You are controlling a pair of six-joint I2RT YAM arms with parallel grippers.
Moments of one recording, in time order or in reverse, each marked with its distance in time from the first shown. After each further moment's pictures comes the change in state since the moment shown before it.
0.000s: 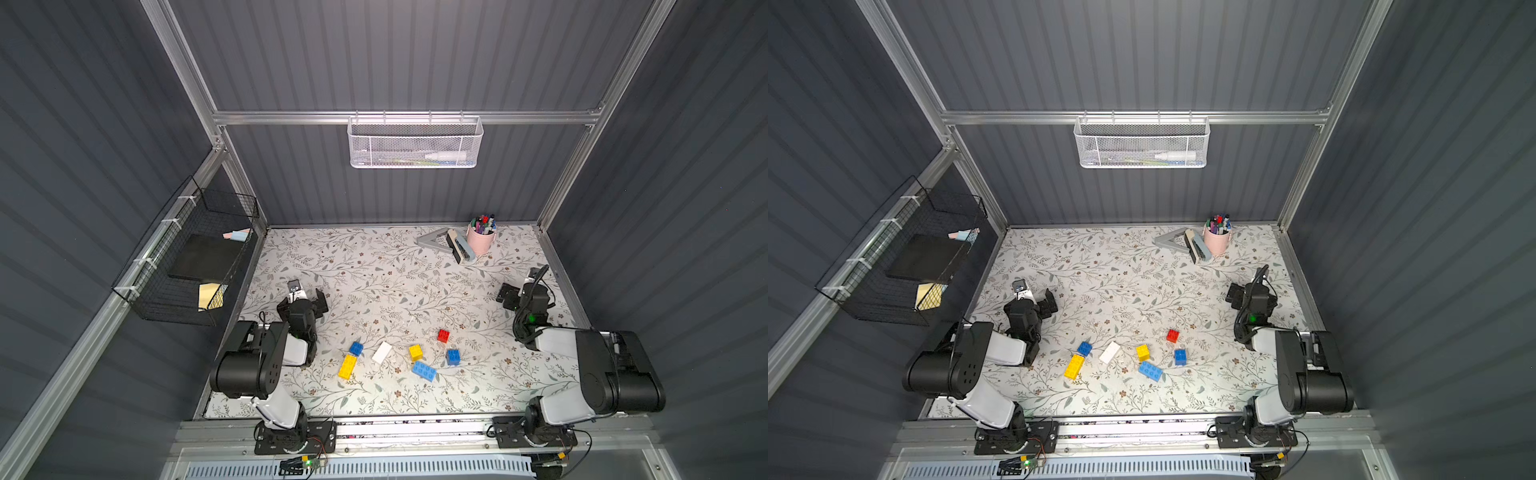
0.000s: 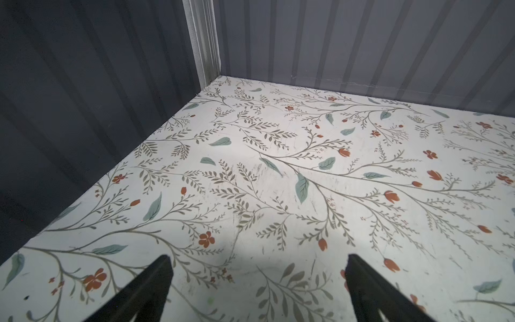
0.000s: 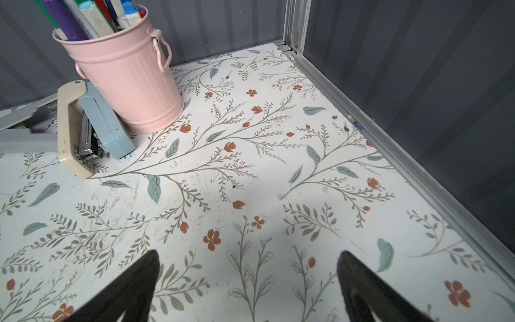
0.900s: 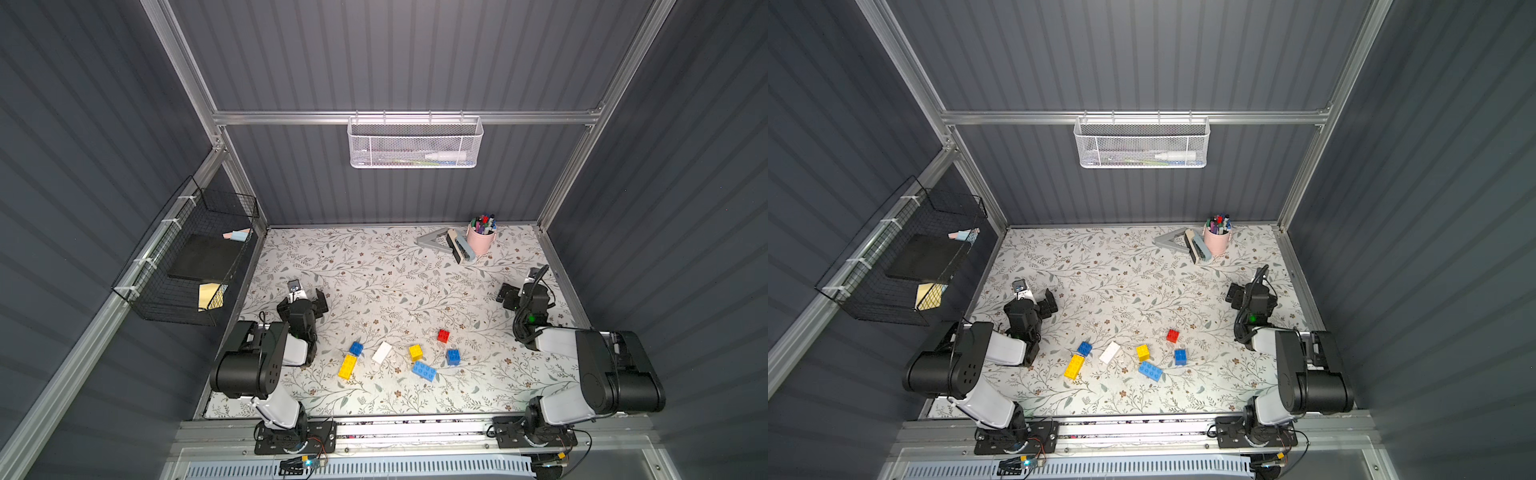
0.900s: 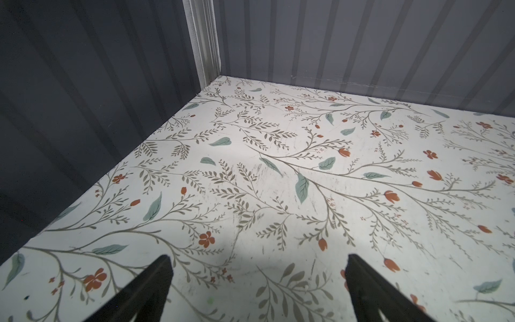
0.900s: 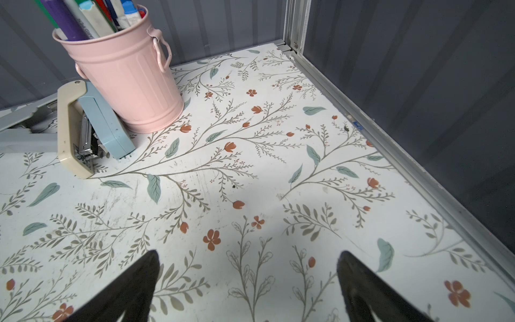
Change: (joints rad) left arm 0.000 0.000 0.000 0.000 0.000 0.000; right arm 0.000 0.000 0.000 0.000 0.000 -0.001
